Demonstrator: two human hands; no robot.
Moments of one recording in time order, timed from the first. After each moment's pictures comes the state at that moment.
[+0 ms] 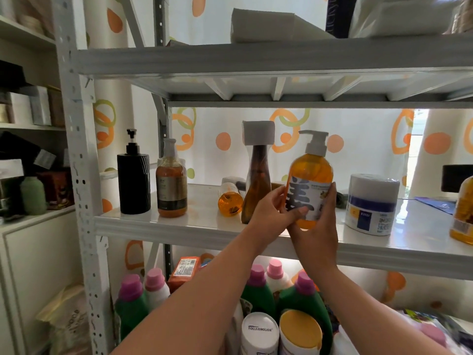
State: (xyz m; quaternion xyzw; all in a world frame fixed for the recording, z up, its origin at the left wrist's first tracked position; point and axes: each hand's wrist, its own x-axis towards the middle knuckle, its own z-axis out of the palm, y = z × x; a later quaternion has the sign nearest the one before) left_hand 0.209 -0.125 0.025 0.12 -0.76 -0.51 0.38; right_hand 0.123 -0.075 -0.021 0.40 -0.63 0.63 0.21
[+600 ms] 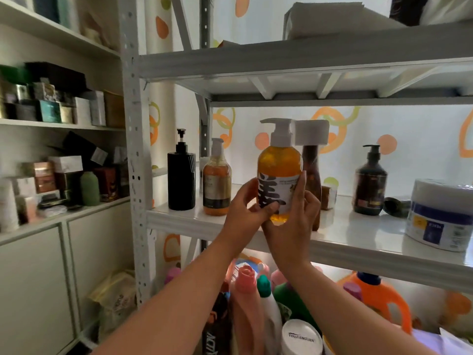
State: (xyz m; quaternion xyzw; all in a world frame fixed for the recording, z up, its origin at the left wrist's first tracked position) left_hand 0.310 -0.196 0.012 0.16 -0.71 -0.45 0.51; right_hand 0.226 -0.155 -0.012 0.47 -0.56 0.63 0.26
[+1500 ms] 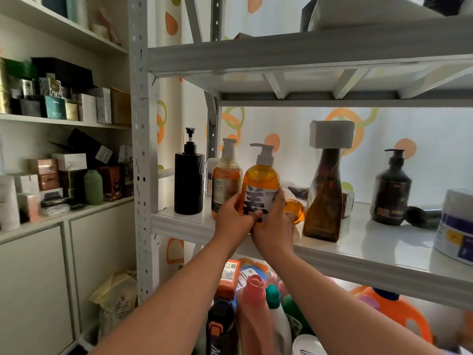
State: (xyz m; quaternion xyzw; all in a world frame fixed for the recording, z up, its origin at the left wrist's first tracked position) left_hand 0.320 -0.250 0.004 0.30 -0.68 -0.41 0.52; right_hand 0.241 -0.212 -0.010 0.49 -0.70 0.52 0.05
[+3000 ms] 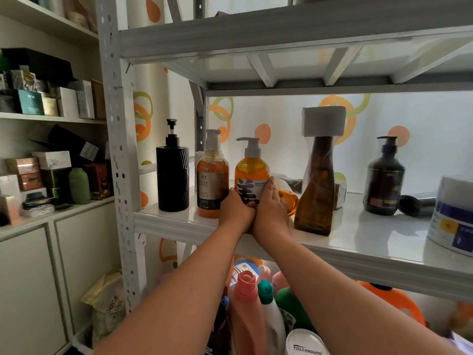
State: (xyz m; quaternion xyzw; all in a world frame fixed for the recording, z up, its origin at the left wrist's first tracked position) left_hand 0.273 -0.273 0.011 0.45 -0.71 -0.31 0.44; right_hand 0.220 -0.222 0.008 0.50 -0.78 0.36 0.06
